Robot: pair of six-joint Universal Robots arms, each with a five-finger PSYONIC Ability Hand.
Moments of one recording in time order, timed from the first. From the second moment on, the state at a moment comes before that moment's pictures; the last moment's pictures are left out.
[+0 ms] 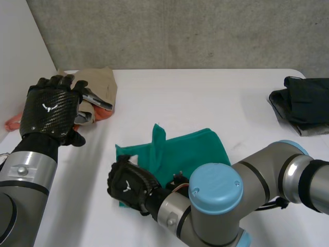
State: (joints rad) left arm 4.30 -1.46 -2.05 3.63 -1.70 3.52; right arm 2.45 -0.92 1.51 -0.36 1.16 2.18; left_hand 0.24 0.22 0.23 0.22 0.05; right_hand 0.69 0.69 0.70 0.70 0.51
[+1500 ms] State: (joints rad) left arm 4.17 -1.62 -1.87 3.50 -1.86 3.46; right arm 2.35 -1.19 1.66 -0.31 1.30 2.49; left_hand 0.24 0.22 0.23 0.22 0.05; right_hand 0.23 0.22 0.21 0.21 0.05
